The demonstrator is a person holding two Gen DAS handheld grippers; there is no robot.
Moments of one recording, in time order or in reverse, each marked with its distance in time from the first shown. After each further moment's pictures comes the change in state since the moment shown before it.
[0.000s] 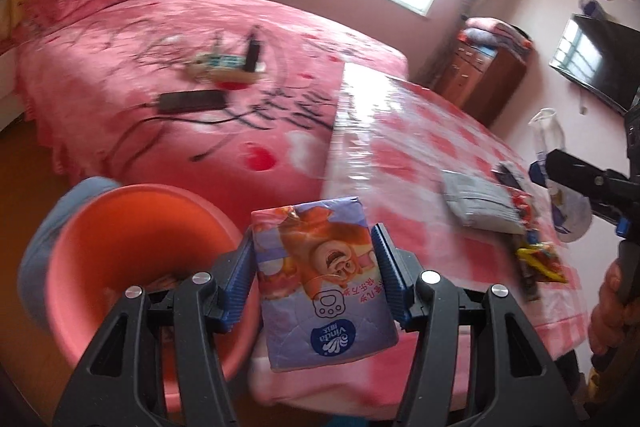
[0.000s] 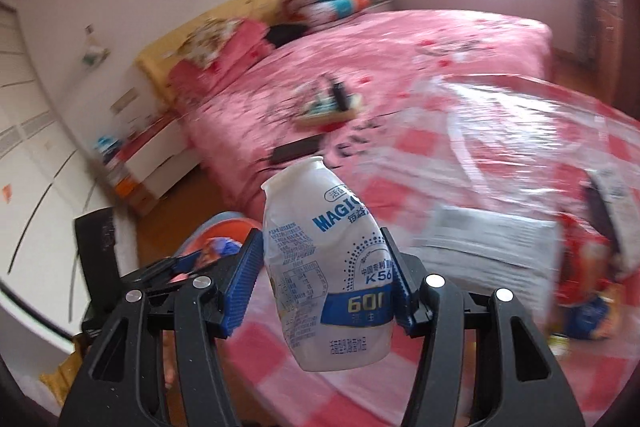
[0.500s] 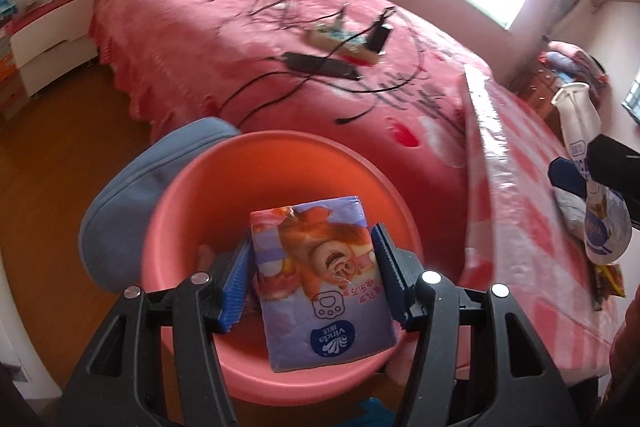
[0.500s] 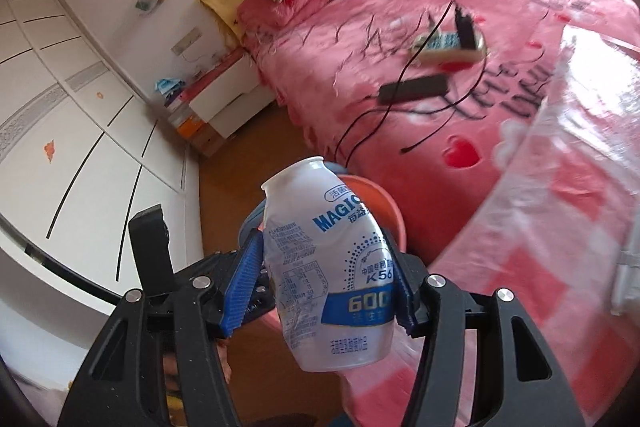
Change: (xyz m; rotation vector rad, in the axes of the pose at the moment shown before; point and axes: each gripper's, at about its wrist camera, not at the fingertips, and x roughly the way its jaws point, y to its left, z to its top) left arm -0.001 0.108 -0.030 -0.179 0.046 0.228; right arm 0.132 0.096 -0.002 -0.035 0.254 0.252
